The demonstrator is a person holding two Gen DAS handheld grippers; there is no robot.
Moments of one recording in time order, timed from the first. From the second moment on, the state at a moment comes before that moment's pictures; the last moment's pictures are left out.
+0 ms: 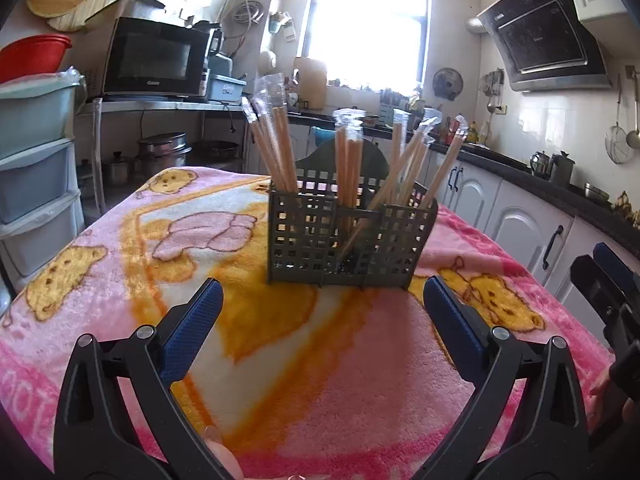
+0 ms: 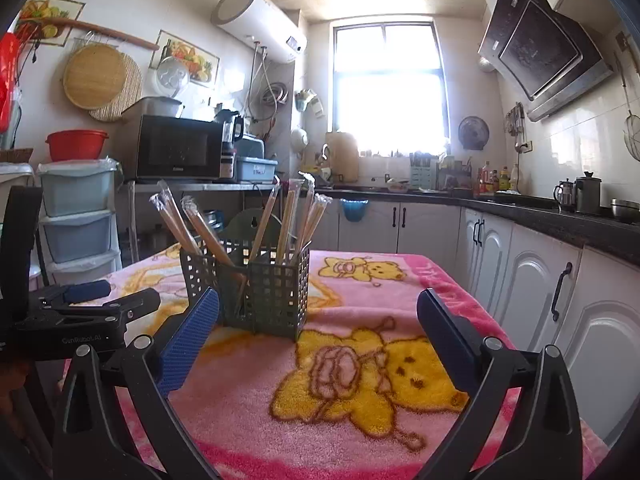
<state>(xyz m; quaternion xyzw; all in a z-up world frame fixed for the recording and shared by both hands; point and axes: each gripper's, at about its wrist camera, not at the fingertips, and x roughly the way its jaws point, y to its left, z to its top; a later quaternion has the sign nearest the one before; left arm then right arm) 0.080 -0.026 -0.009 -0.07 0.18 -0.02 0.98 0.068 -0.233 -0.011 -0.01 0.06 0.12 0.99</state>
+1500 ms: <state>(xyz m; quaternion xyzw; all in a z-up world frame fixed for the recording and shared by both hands) 0.079 -0.025 -0.010 -0.06 0.18 -0.01 0.98 0.066 -0.233 -0.014 -0.01 0.07 0.11 0.99</state>
